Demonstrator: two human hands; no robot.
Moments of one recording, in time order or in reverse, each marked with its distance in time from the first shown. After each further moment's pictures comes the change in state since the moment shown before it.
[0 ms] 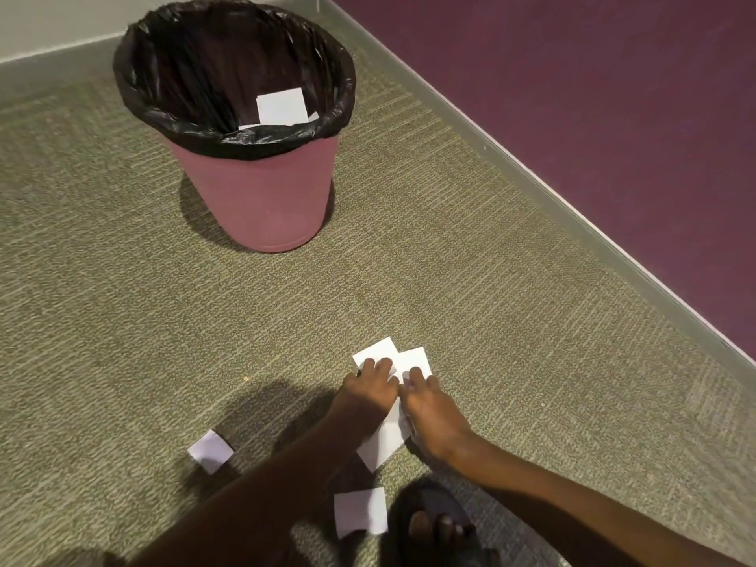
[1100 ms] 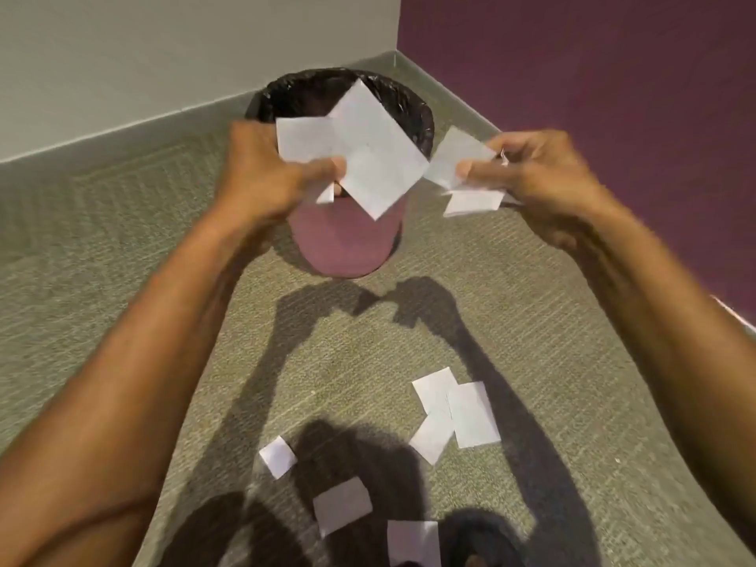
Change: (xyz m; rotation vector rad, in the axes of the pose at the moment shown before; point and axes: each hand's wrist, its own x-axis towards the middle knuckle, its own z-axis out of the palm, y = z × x) left_hand -0.008 -0.179 -0.301 -1.163 0.687 -0.664; right_hand 0.090 -0.022 -0.310 1.277 0.339 -0.039
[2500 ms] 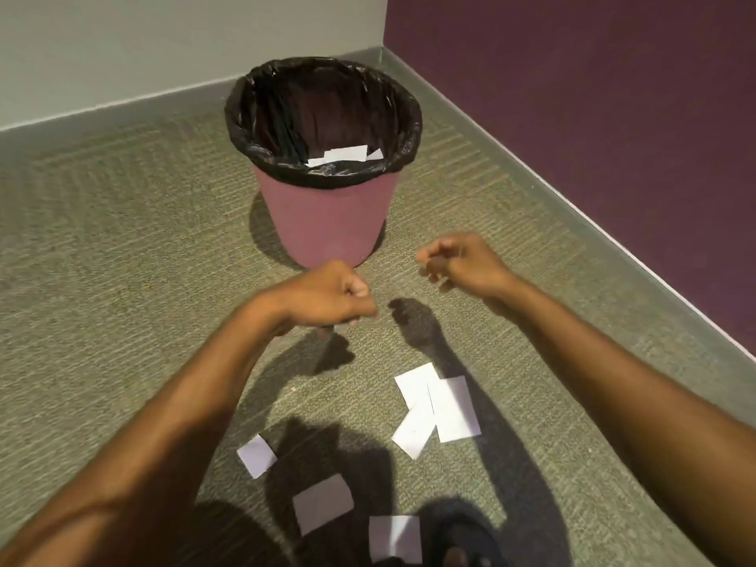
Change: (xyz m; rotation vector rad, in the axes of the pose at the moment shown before) left_hand -0.040 -0.086 0.040 0.344 -0.805 -0.156; right_hand -0.008 0.103 0.024 -0.382 -0.175 0.133
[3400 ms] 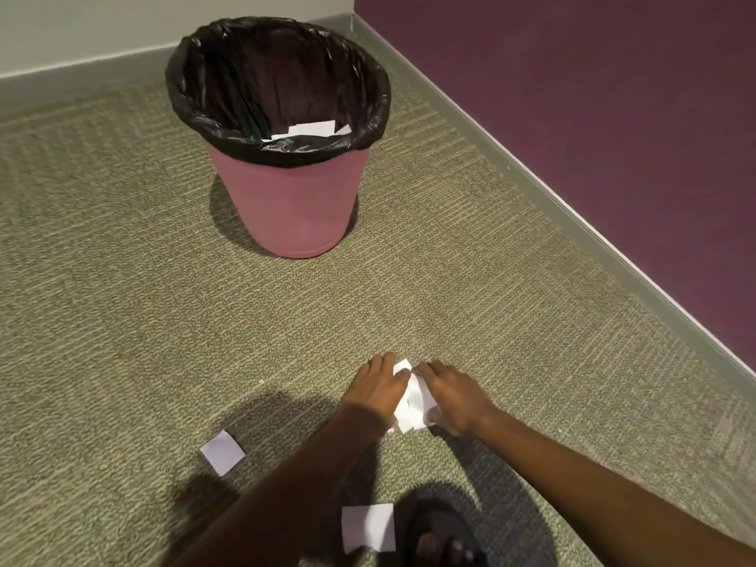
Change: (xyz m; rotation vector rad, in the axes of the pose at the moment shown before) left_hand 0.064 -0.083 0.214 0.792 0.097 0.119; right_hand -0.078 0.181 0.069 -0.968 -0.274 0.015
